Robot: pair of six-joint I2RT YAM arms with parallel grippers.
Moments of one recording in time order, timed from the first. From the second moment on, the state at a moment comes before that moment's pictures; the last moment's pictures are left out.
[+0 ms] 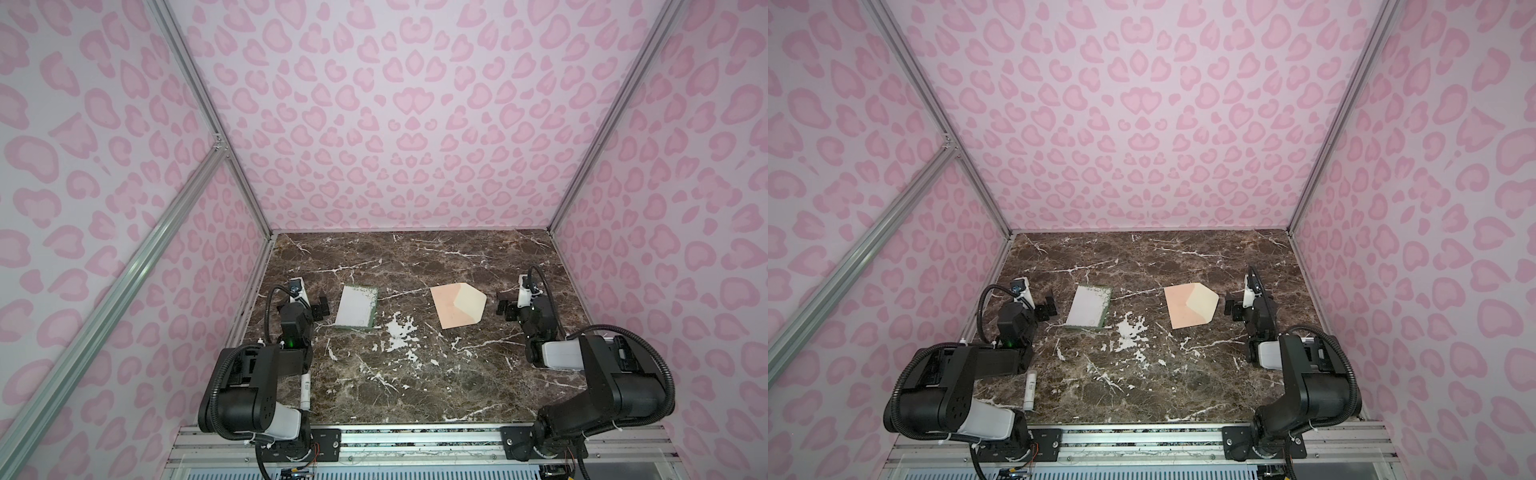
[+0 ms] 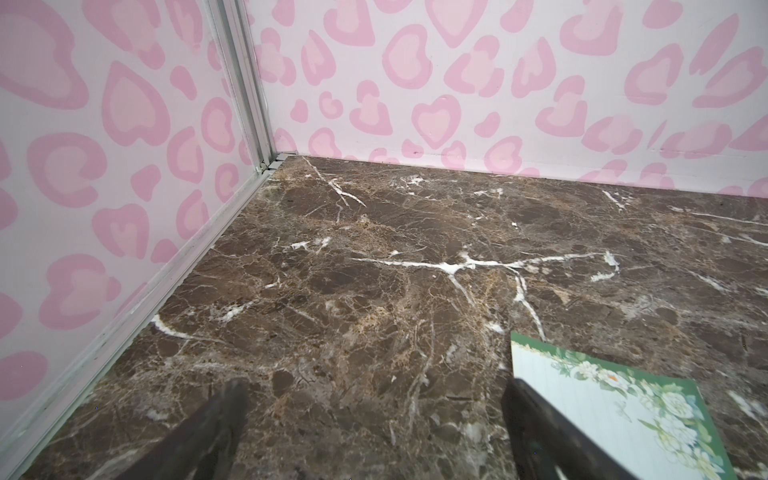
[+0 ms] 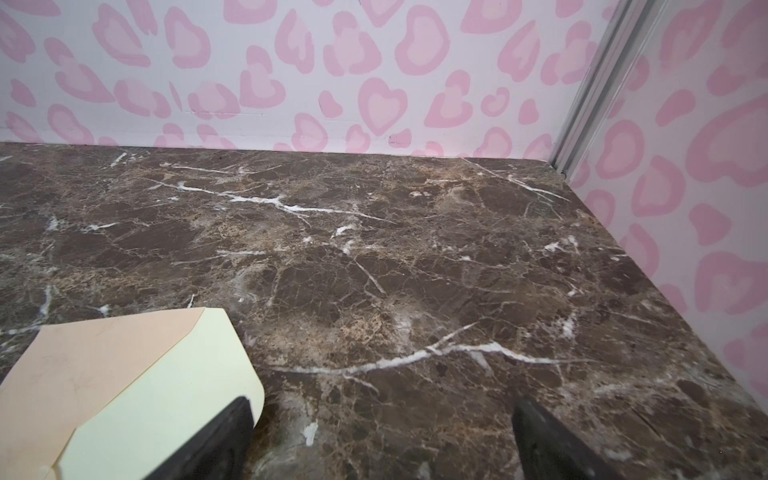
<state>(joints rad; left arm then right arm) 0.01 1.48 0.32 0.91 -0.13 -0.06 -0.02 1.54 0.35 0.86 -0.01 -0.02</state>
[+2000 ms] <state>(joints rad) -0.31 1.12 0.84 -0.47 0.29 -0.44 0.07 1.55 0.89 -0.31 -0.27 0.56</state>
